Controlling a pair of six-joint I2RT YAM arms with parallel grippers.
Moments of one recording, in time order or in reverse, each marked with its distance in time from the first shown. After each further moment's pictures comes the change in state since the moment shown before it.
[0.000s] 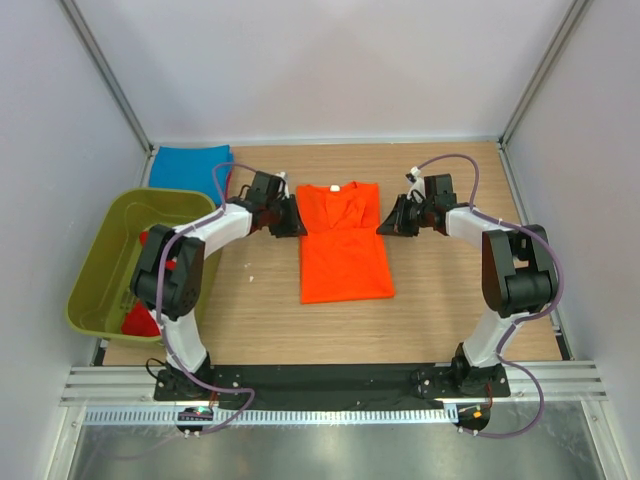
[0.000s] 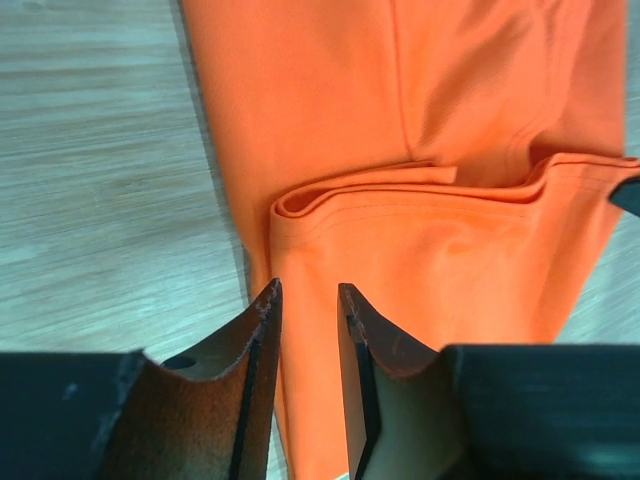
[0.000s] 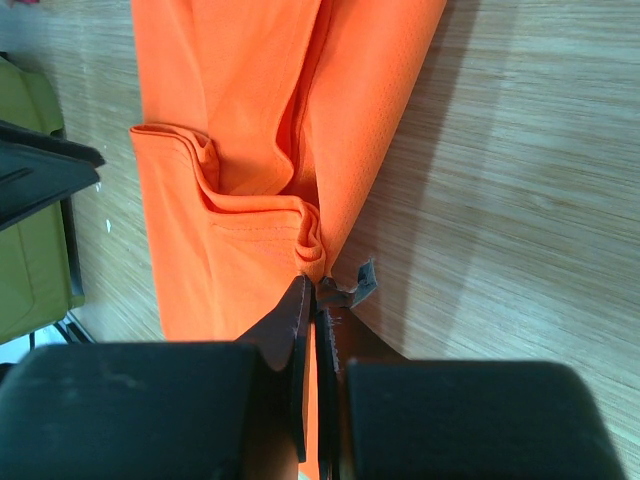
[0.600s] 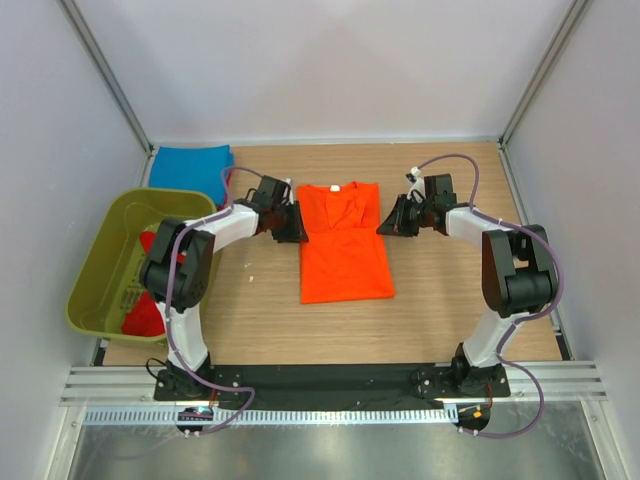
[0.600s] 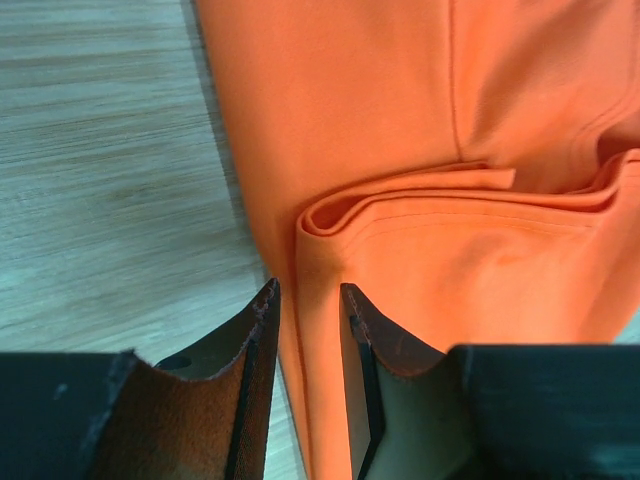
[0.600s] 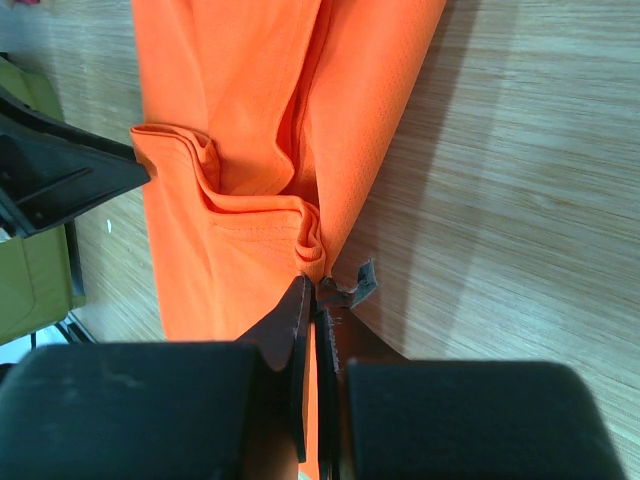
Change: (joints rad) left arm -0.013 0.057 0.013 0.001 -0.014 0.032; right arm 0.000 0.000 0.000 0.000 0.000 0.002
